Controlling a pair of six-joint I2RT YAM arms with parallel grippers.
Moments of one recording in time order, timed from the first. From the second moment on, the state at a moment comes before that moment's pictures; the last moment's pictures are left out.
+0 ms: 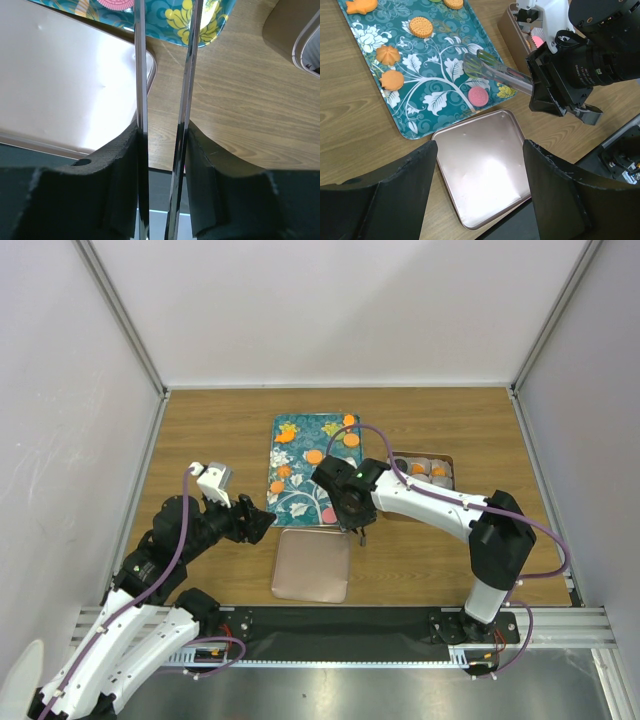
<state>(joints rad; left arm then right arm) -0.53 0.51 0.72 -0.56 0.11 -0.34 0.95 1.74 1.41 -0.97 0.22 0.57</state>
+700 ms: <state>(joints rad) -0.53 0.51 0.72 -0.56 0.11 -0.34 0.85 1.44 1.41 -1.09 0.29 0.59</state>
